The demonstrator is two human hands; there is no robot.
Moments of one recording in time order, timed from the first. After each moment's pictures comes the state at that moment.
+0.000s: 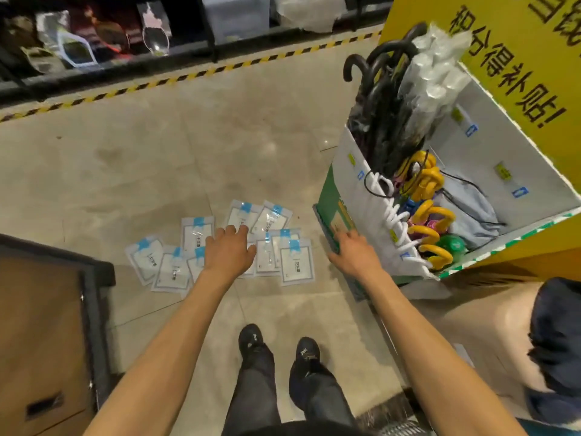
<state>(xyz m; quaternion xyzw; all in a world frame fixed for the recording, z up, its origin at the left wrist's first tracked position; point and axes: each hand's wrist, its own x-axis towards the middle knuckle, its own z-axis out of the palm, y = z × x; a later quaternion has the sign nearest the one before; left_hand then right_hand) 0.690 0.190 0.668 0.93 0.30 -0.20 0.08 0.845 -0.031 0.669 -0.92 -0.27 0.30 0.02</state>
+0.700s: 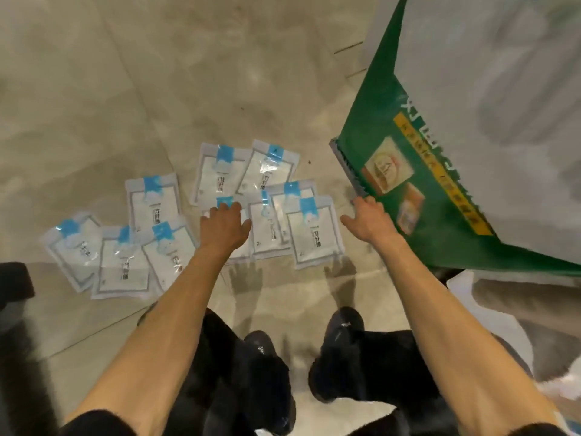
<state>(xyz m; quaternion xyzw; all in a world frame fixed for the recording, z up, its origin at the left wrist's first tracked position) 0.759 0.292 0.202 0.91 0.29 -0.27 0.13 0.920 0.041 0.219 -0.92 -0.16 0.34 0.02</state>
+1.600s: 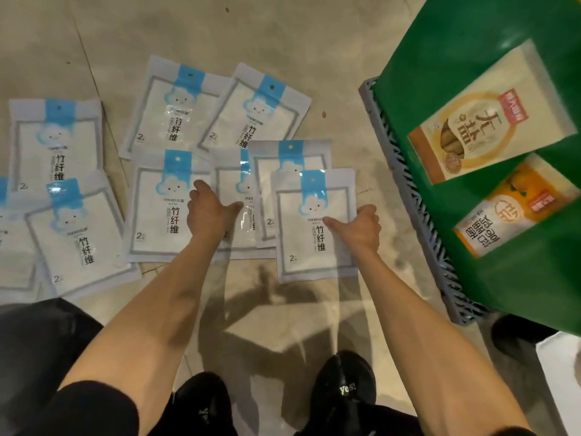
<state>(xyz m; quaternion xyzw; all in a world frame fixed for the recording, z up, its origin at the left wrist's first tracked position) 0.802 0.285 -0.116 0.76 0.55 -0.12 0.32 0.938 0.041 -0.116 -0.93 0.07 0.30 0.21</state>
